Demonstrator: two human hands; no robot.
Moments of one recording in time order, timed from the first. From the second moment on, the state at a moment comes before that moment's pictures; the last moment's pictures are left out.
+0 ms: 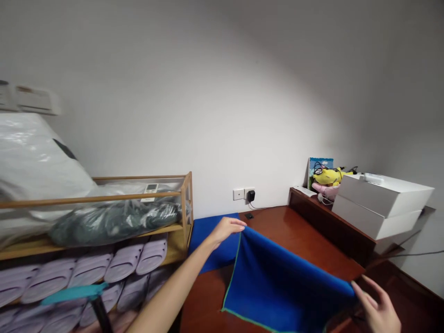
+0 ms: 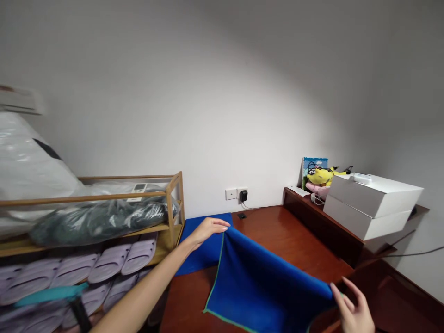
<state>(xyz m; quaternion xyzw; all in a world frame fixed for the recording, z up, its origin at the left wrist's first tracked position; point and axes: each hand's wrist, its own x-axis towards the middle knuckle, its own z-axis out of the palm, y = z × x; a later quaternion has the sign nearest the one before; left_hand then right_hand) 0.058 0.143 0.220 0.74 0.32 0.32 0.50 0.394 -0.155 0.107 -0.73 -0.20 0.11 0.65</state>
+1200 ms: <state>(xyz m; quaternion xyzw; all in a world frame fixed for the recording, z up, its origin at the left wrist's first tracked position) -0.114 0.016 0.294 0.81 0.42 0.33 0.25 0.383 -0.089 0.213 -0.66 -0.54 0.07 0.51</state>
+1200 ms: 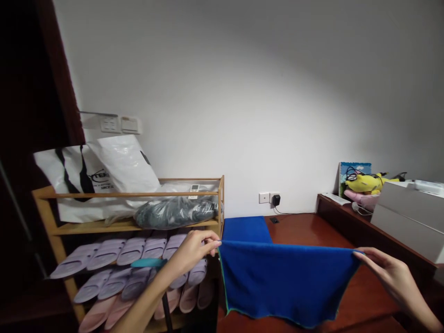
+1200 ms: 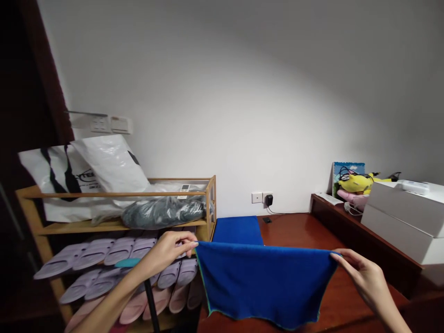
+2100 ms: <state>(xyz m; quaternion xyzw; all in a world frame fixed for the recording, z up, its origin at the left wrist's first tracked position) -0.110 0.111 0.133 0.72 0.45 0.36 0.39 0.350 0.017 0.110 -0.68 -0.46 0.25 0.51</state>
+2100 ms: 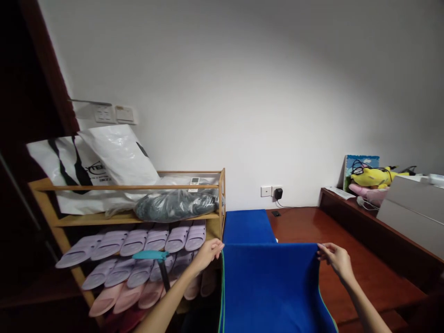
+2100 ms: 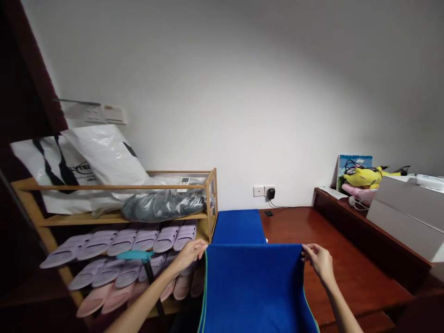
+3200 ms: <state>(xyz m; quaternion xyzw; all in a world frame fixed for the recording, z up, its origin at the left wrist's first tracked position) -0.062 0.189 0.009 0.71 0.66 0.22 0.11 0.317 0.132 -0.001 -0.77 -0.48 0.17 0.39</state>
